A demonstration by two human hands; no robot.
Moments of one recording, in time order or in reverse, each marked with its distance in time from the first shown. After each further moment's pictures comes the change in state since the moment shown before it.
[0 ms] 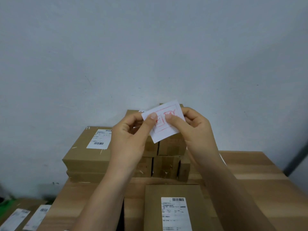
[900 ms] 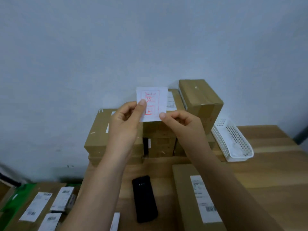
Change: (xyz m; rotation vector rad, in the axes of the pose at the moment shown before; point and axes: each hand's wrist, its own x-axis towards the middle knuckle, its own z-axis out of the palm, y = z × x) left_hand 0.064 -0.056 -0.116 -0.035 -0.029 -0.193; right_hand 0.004 0.086 0.109 -0.131 0.056 0.126
